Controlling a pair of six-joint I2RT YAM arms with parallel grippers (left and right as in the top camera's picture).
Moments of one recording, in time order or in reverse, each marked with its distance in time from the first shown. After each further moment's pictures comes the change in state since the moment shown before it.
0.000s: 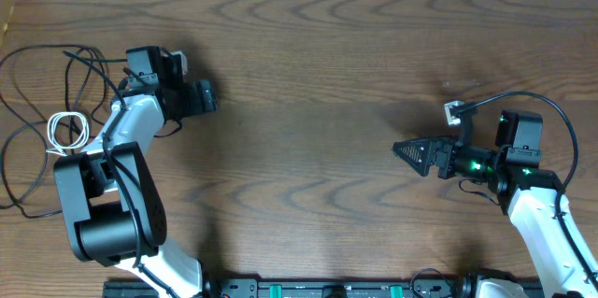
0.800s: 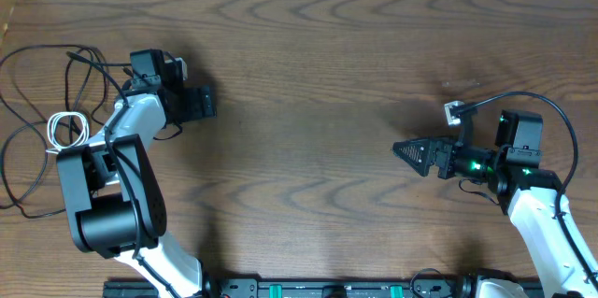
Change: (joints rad) left arm 0.000 0.041 0.000 -0.008 -0.052 0.000; right arm 0.000 0.000 0.000 -0.001 0.000 0.000
